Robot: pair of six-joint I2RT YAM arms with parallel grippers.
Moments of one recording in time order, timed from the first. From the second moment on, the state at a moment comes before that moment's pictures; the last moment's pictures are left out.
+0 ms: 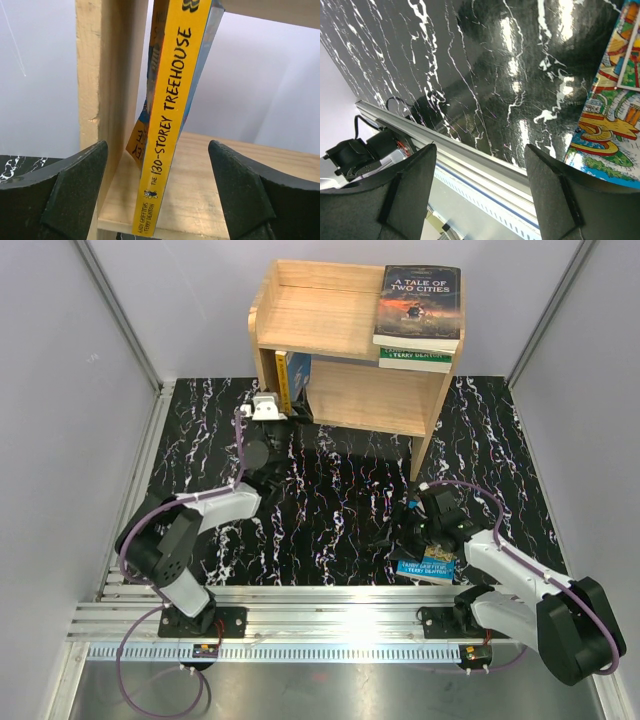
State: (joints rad) left arm -0.61 1.64 0.86 1.26 -0.51 0.05; right arm 0.43 1.06 0.45 -0.34 -0.44 0.90
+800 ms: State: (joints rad) left arm -0.60 1.10 0.76 0.70 -0.56 -0.15; right arm 0.43 0.98 0.47 -0.32 -0.43 0.92
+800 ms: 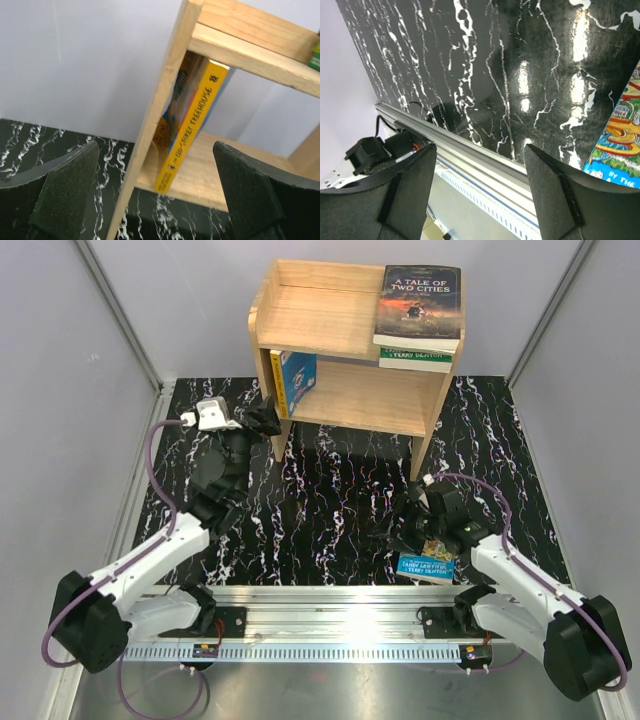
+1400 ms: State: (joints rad) left arm -0.97 1.26 0.74 0.29 -0.12 -0.54; right arm 0.16 1.05 0.72 -0.76 -0.06 0.88
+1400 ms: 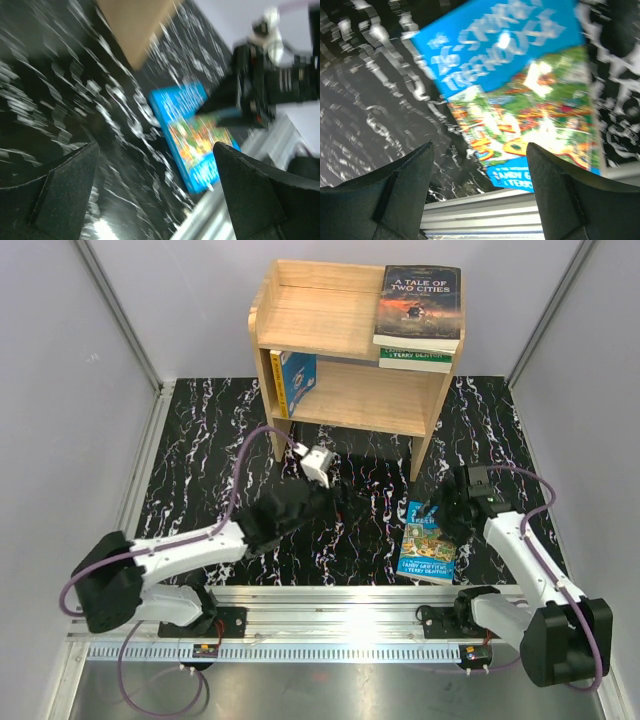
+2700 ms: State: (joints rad) left arm -1.01 2.04 1.00 0.73 0.36 -0.99; right arm -0.10 1.16 0.44 -0.31 -0.28 1.02
